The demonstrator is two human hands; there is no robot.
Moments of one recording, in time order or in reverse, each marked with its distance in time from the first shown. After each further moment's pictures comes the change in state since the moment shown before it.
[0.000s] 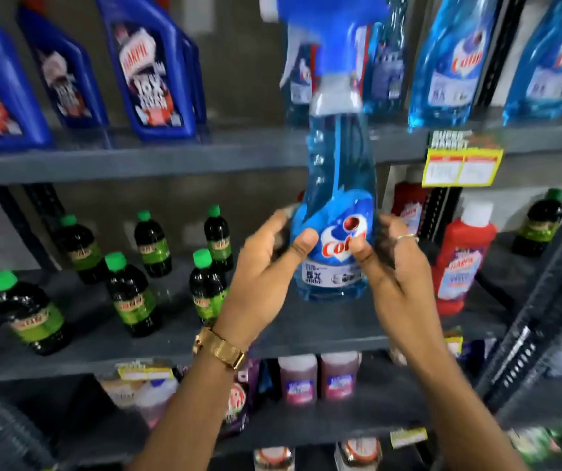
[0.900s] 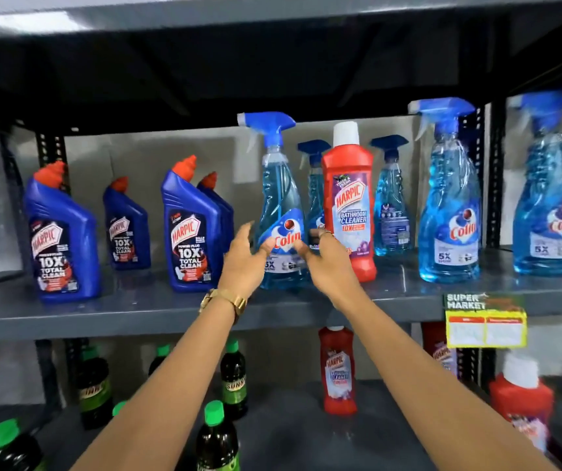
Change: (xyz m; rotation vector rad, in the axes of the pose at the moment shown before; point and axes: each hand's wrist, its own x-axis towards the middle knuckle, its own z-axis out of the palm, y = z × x) left_hand 0.191 0.028 -0.066 0.415 0.296 -0.051; right_hand 0.218 -0.024 0.077 -0.199 -0.101 0.044
